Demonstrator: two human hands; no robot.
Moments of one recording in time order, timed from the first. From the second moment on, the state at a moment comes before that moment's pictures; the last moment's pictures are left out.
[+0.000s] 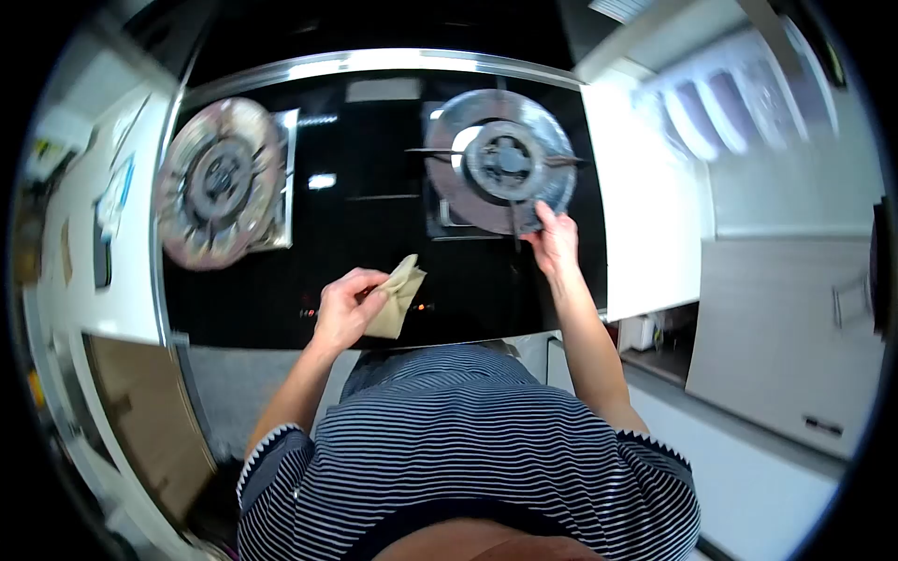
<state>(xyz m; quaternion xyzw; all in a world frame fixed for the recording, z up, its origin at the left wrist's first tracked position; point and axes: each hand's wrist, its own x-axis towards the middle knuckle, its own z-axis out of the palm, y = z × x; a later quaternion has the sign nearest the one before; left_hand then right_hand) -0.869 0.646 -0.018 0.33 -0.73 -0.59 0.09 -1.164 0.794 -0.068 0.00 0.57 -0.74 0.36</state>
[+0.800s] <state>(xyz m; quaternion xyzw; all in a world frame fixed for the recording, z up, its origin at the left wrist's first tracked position) -1.143 0.838 -0.019 0.20 -0.77 -0.59 0.13 -1.502 0.829 -0.053 -0.12 0.71 -0.64 0.27</state>
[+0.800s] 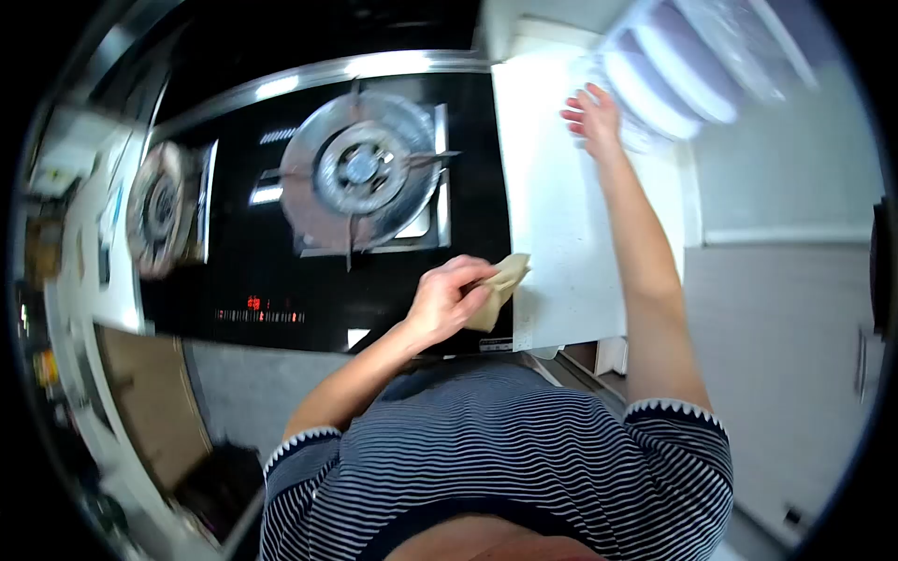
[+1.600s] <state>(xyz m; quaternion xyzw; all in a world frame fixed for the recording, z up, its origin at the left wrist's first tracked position) -0.817 0.739 -0.065 0.66 -0.74 0.04 0.09 -1.340 0.926 -0.029 -0.21 0.70 -0.54 0.42</state>
